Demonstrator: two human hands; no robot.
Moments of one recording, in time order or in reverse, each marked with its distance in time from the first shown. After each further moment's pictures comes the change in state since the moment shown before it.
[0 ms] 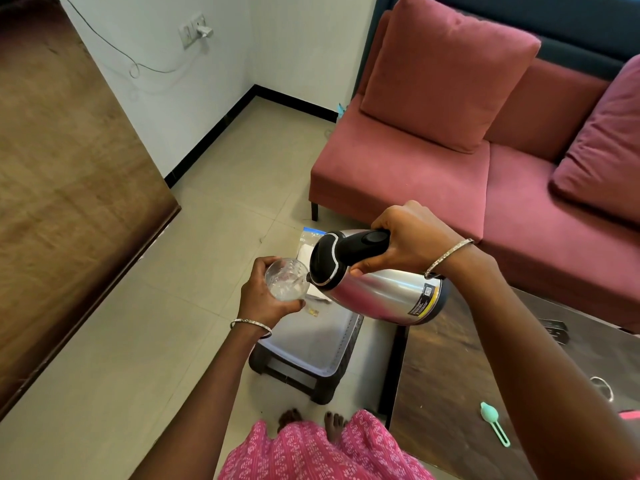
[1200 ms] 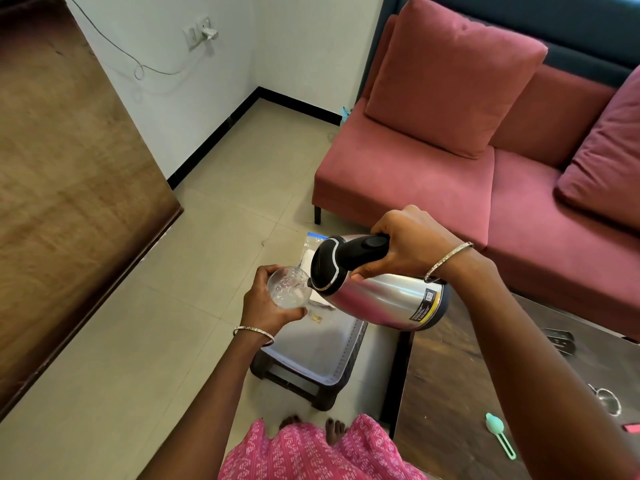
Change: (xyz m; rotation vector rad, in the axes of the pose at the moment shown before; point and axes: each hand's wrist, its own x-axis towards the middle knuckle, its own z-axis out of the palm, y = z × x) left_hand 0.006 -0.008 -0.003 -0.024 -0.025 -0.082; right_hand 0.020 -0.004 0.003 -0.010 -0.018 0.006
